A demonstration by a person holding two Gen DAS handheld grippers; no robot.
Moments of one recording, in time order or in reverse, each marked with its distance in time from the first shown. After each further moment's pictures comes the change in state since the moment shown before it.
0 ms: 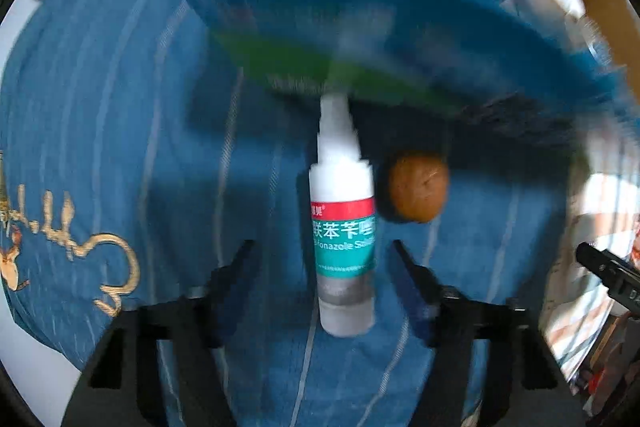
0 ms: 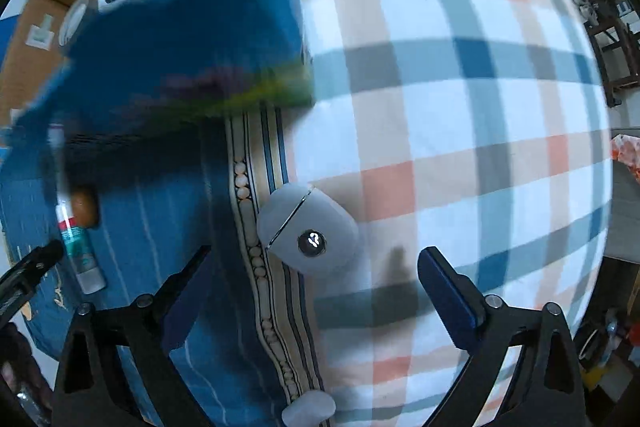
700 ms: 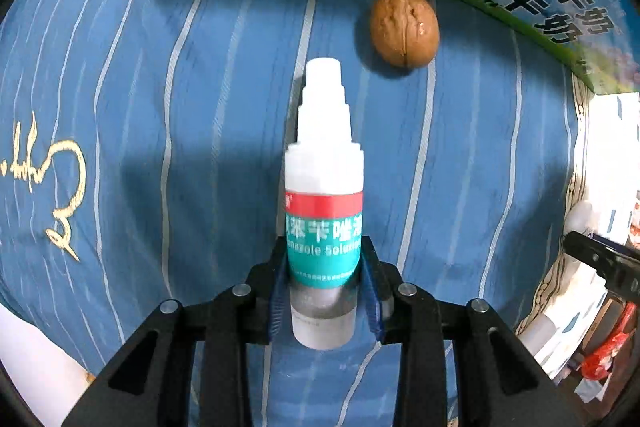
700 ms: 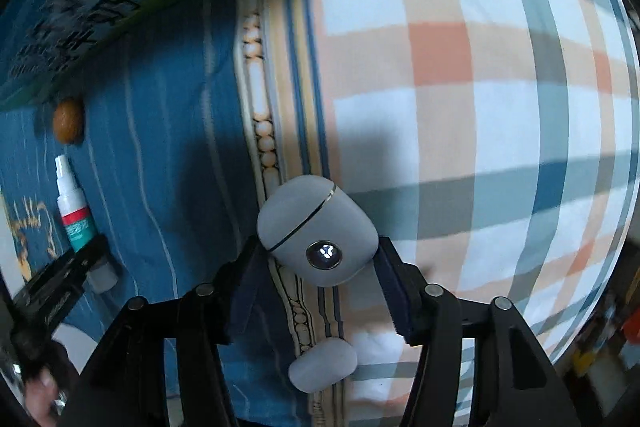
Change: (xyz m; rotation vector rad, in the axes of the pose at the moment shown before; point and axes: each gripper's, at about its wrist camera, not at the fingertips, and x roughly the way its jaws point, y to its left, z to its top) left arm 0.024 -0.017 -0.082 0.011 0.067 -0.041; right arm 0.021 0.012 -0.062 -0.086 0.147 0.003
